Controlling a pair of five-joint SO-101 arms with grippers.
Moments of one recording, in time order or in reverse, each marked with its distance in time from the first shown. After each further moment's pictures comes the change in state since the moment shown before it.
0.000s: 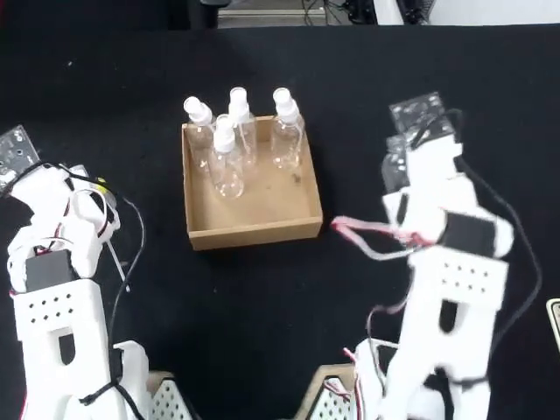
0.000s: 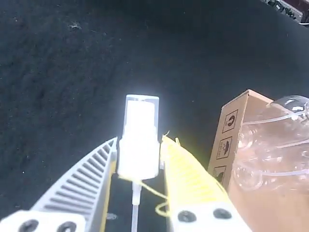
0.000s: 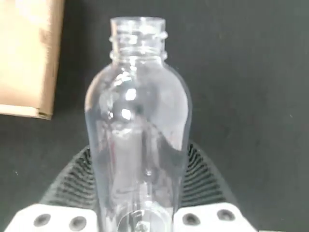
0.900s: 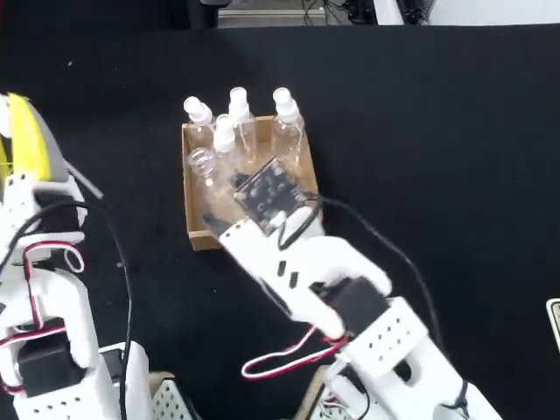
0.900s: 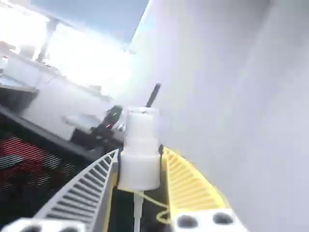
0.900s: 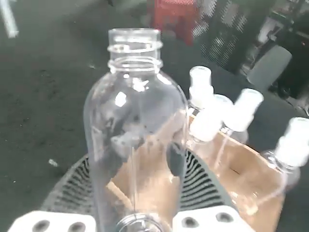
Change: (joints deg) left arm 0.0 -29.3 -2.5 -31.5 12.6; right arm -51.3 -13.5 21.0 -37.7 -19.3
